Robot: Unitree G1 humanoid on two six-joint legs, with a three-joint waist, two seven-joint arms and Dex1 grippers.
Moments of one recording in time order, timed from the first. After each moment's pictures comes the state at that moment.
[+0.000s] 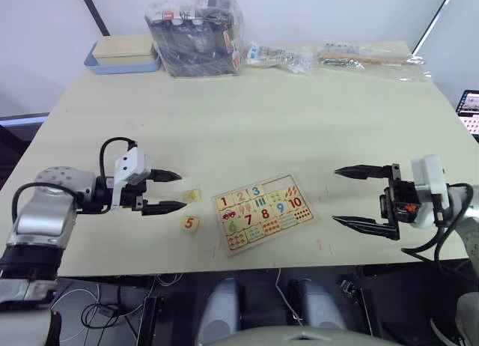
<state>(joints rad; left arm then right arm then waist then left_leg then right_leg) -0.33 0.97 0.02 0.22 -0.32 0.17 -1.42 -0.07 -0.76 -0.20 -0.42 0.67 0.32 1.22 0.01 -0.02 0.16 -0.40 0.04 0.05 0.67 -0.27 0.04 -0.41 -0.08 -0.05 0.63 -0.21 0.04</state>
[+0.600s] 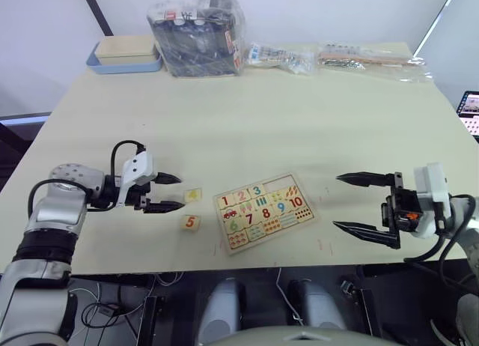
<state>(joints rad) -0.44 0.91 -0.05 0.47 -0.20 0.01 -1.45 0.01 -0.77 -0.21 -0.46 0.71 0.32 1.19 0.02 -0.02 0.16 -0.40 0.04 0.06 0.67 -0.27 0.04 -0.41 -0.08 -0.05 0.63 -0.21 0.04</state>
